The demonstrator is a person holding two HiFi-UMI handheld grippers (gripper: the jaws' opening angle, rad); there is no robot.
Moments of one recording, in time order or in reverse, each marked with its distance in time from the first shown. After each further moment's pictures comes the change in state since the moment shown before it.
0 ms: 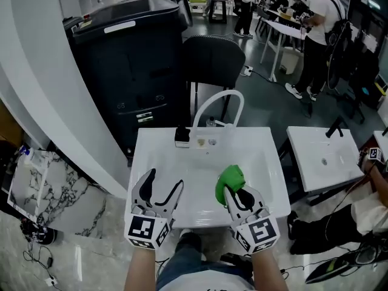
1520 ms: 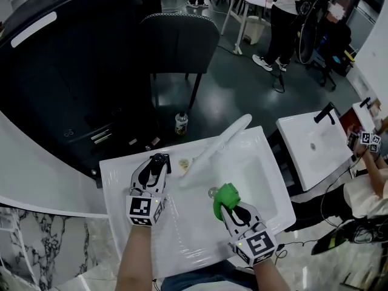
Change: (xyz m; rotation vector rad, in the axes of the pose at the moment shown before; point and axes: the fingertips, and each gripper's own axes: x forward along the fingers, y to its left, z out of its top) left arm 0.255 0.105 -0.146 -0.047 0.065 -0.209; right arm 0.115 -0.064 -0.099 0.101 0.310 -0.169
